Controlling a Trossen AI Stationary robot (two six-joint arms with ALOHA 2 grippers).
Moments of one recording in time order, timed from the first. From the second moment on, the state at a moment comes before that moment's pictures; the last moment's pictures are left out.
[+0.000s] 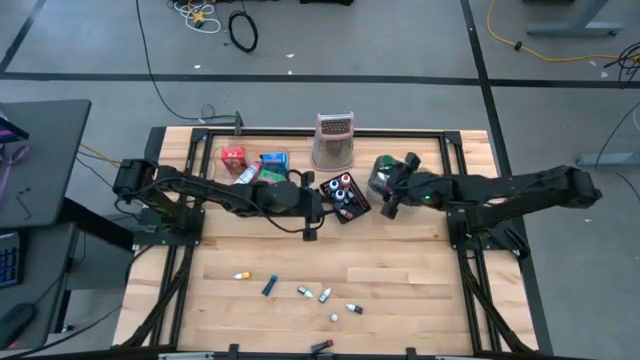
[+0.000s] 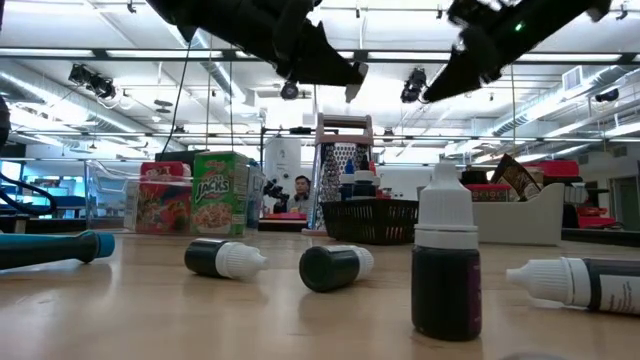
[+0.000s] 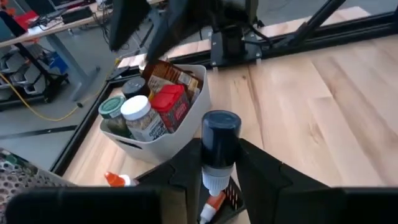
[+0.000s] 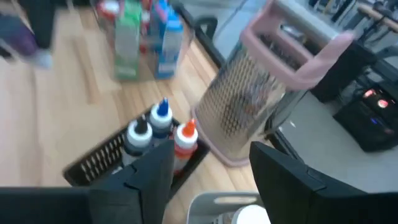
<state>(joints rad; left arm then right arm) -0.04 1.57 0.97 0.27 -0.22 0.19 0.02 1.02 0.72 -0.26 0.54 -0.01</state>
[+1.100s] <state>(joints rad) -0.03 1.96 0.99 0.52 -0.35 0.13 0.01 0.98 0.72 -0.20 0.48 0.05</state>
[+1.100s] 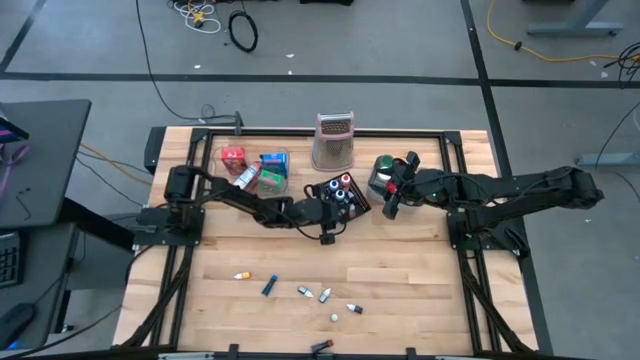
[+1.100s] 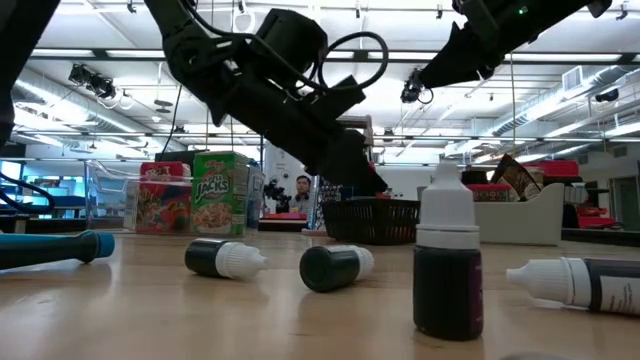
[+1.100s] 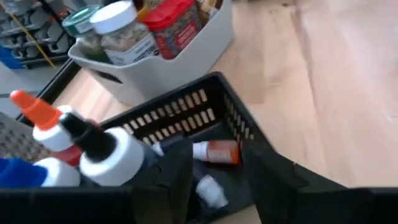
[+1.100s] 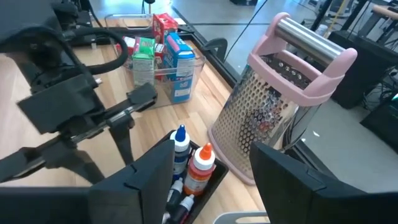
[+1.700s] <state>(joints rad) -0.23 1.44 0.99 0.01 -0.54 0.08 0.01 1.05 0.72 -0.18 0.35 0.04</state>
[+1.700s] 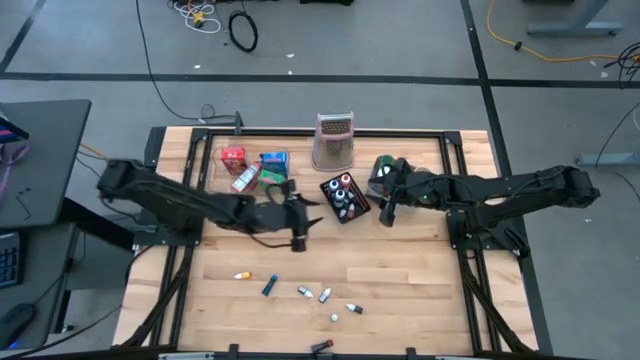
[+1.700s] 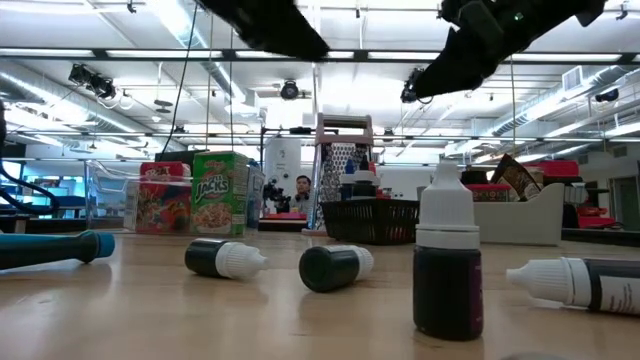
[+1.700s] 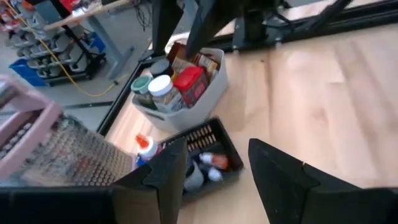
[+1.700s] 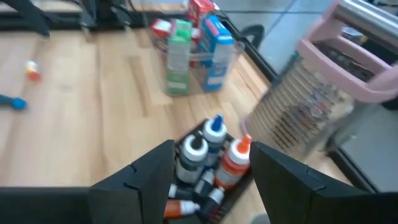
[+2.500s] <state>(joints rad) -0.38 1.08 0.50 0.25 -0.61 0.01 0.31 1.34 0.72 0.20 -0.25 0.02</state>
